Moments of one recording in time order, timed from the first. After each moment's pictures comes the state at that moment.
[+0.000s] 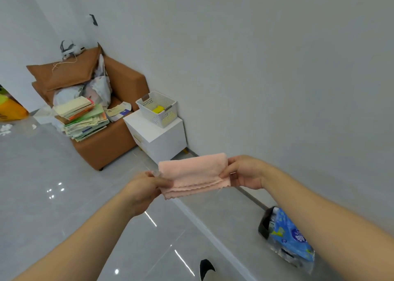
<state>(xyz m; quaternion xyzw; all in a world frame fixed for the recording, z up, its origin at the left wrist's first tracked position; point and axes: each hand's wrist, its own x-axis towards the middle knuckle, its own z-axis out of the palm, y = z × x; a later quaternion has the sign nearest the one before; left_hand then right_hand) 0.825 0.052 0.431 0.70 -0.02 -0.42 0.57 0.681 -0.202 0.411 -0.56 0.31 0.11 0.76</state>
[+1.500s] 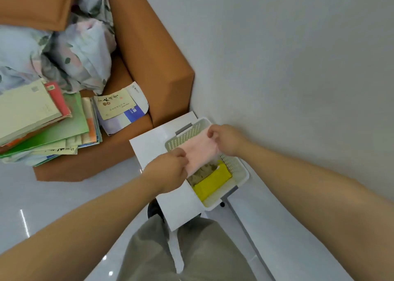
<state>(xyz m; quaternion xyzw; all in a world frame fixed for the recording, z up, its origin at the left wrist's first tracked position) 1.737 -0.245 0.222 0.86 -0.41 -0.28 0.08 1.714 -0.484 0.213 -0.93 0.16 0.23 0.26</state>
